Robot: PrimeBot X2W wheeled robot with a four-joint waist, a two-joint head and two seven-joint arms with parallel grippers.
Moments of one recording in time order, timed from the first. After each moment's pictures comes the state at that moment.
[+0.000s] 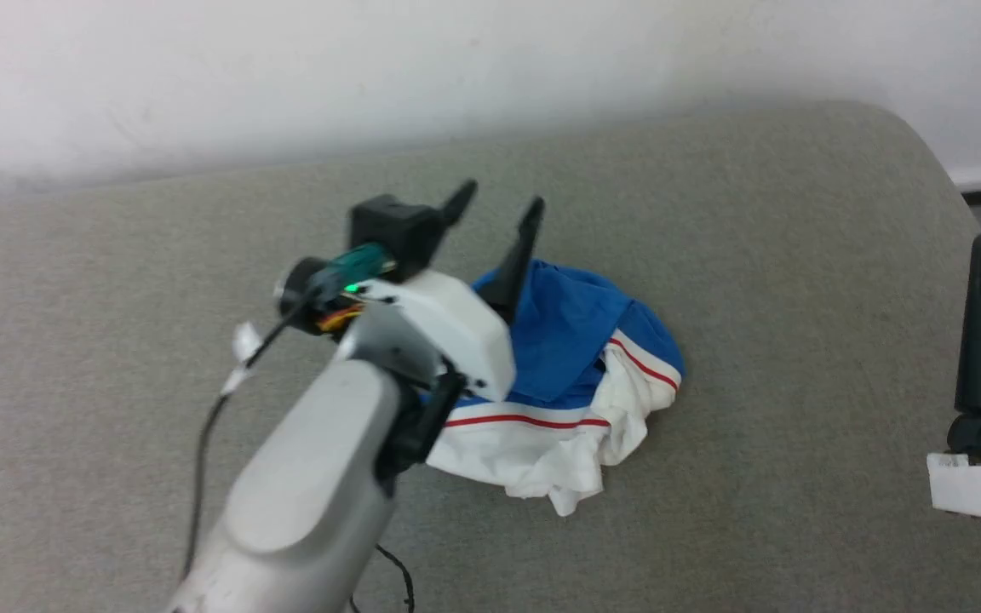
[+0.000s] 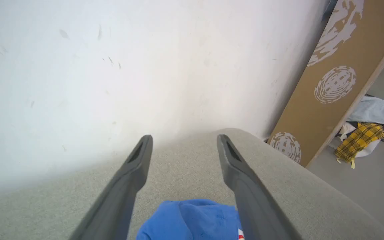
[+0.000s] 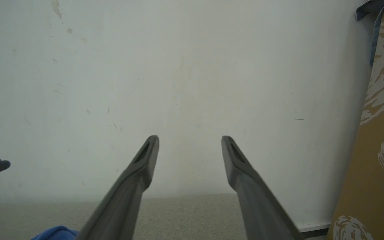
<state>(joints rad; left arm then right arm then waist) -0.59 0.11 -0.52 0.27 -0.47 0.08 0.08 -0.02 -0.05 -0.19 -0.37 0.13 0.13 -0.10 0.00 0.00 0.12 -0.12</state>
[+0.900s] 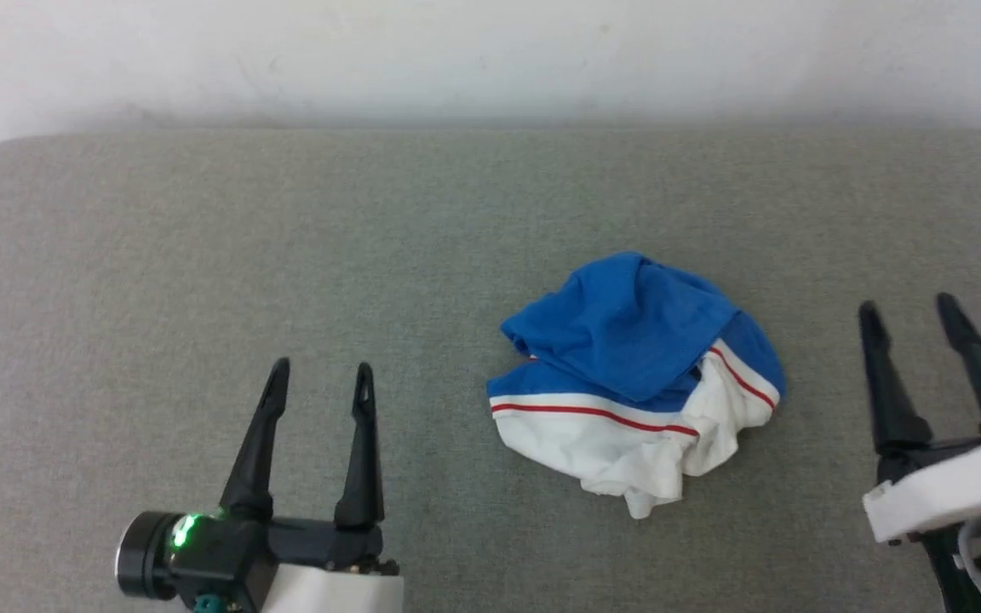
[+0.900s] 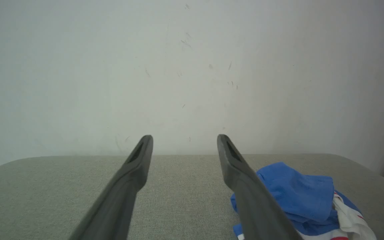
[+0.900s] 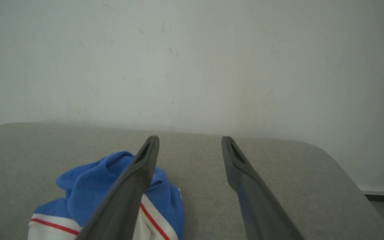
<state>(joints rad) 0.08 0.25 -0.36 -0.30 -0.23 0.30 -0.26 0.03 -0.07 -0.12 -0.31 0.17 0.13 0.07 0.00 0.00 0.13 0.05</state>
